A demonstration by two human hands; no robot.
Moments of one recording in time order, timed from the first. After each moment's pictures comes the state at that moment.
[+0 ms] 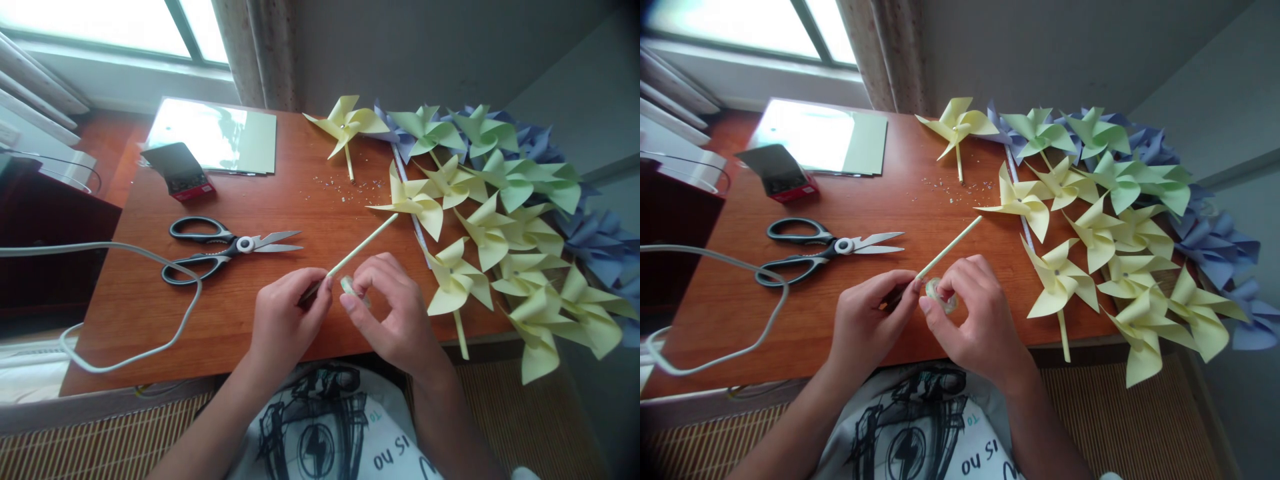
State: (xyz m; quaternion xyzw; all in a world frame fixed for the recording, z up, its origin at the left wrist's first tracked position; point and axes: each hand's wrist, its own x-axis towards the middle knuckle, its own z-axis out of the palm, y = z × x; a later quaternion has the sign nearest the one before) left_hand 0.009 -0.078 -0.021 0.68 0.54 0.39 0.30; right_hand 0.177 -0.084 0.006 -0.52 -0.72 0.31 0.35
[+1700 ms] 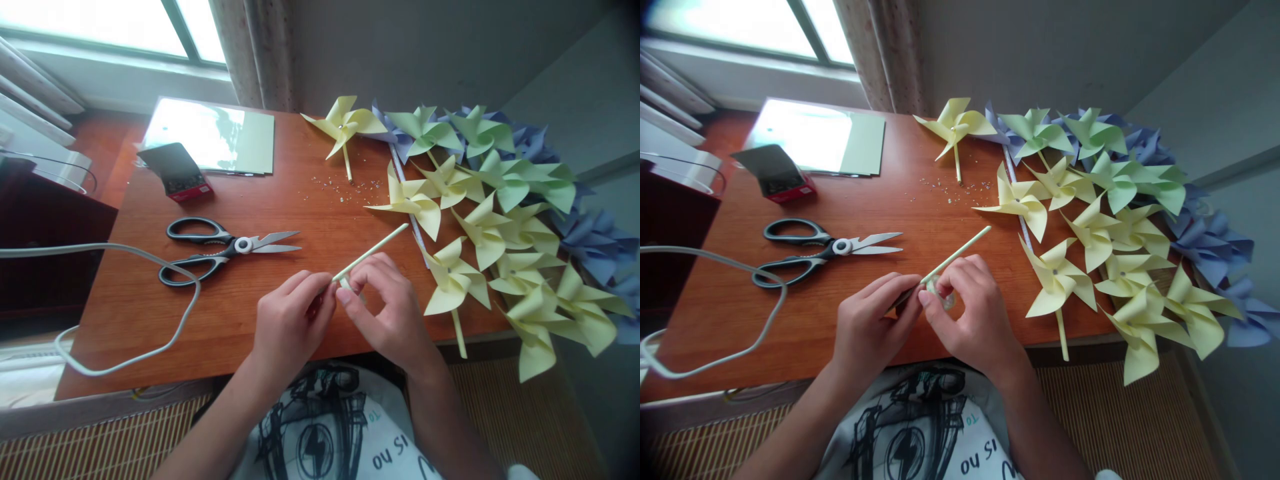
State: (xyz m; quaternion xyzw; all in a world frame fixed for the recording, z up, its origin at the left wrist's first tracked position) left_hand 0.008 -0.085 -0.031 0.73 0.50 0.39 0.26; right_hand 0.174 -0.082 0.000 -0.54 -0.70 0.30 0.36
